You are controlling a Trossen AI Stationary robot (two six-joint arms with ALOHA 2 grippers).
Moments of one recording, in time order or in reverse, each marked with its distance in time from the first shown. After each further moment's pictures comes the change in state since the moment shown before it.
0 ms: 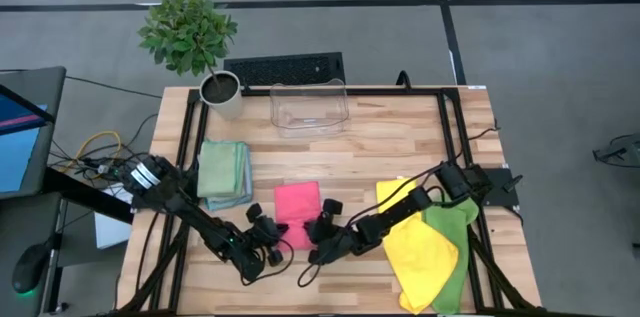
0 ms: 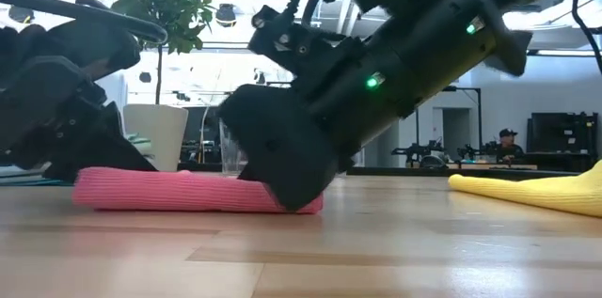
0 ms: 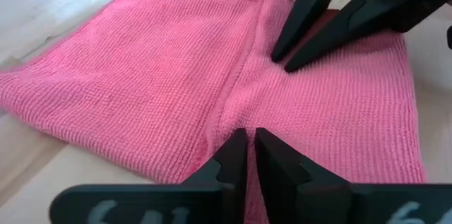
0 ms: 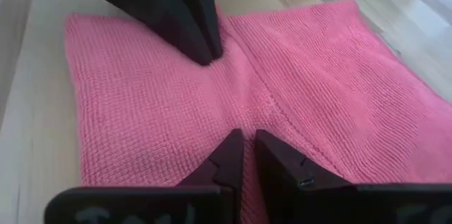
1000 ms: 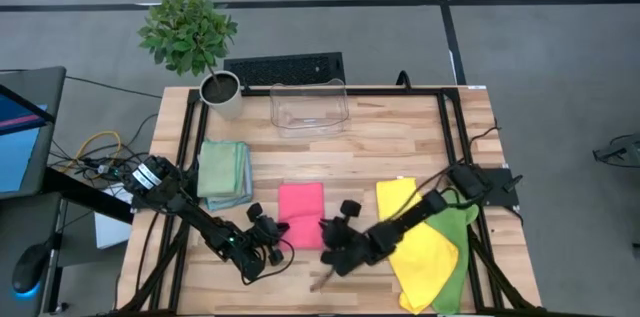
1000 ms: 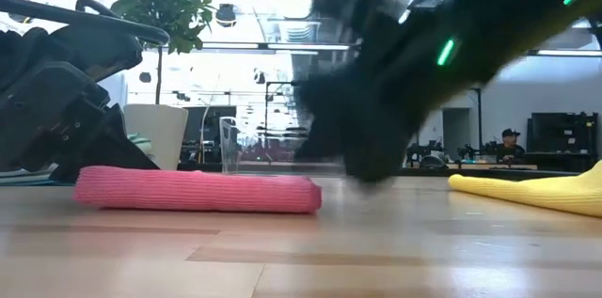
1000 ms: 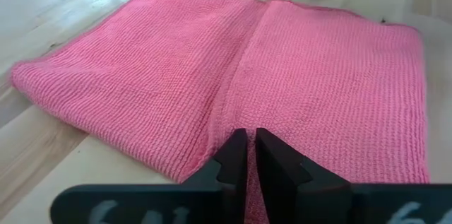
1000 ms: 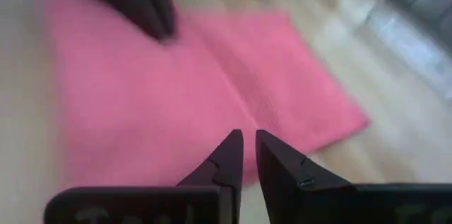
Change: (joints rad) left arm 0.002 0.001 -0.006 0.053 -0.024 0.045; right arm 0.082 -0.099 -0.059 -0.152 0.256 0.084
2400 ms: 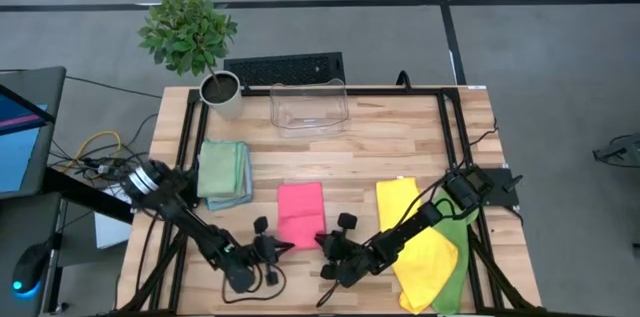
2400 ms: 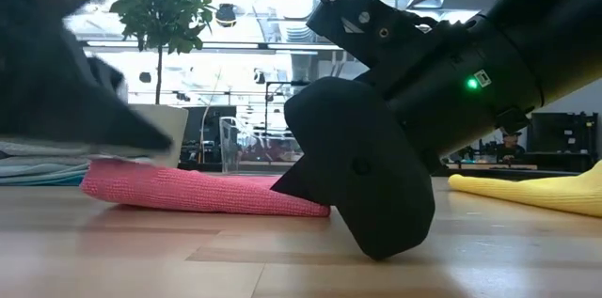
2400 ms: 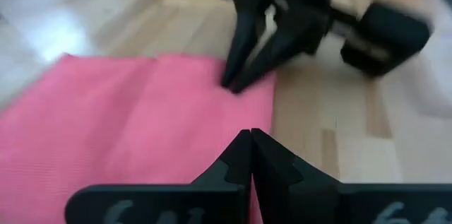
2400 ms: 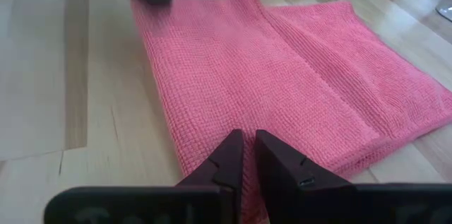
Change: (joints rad) left arm -0.077 0.014 0.035 0.303 -0.038 0.378; right arm 0.051 0.099 -0.007 0.220 -0.063 0.002
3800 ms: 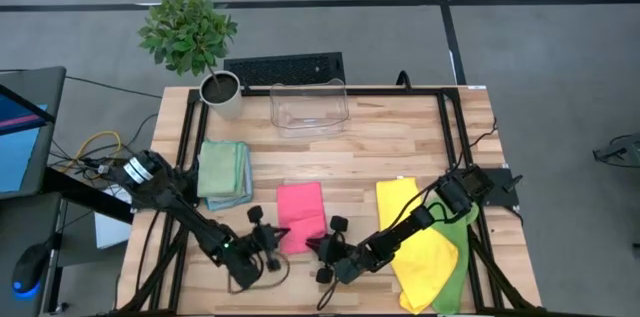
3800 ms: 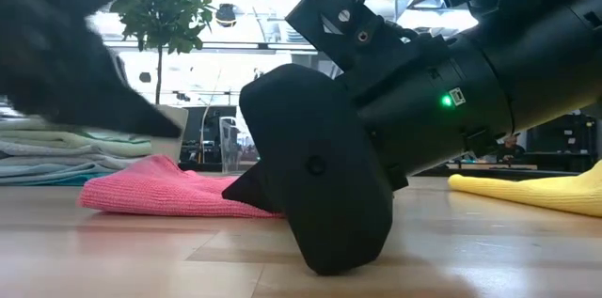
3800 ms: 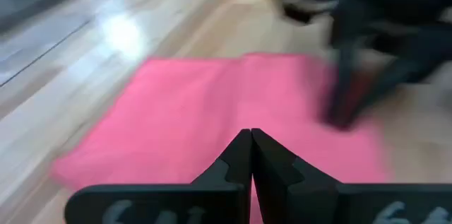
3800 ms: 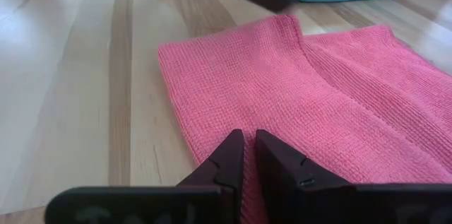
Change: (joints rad) left arm 0.034 -0.092 0.011 -0.316 -0.079 -0.129; right arm -0.007 0.077 -0.009 0.287 -0.067 -0.121
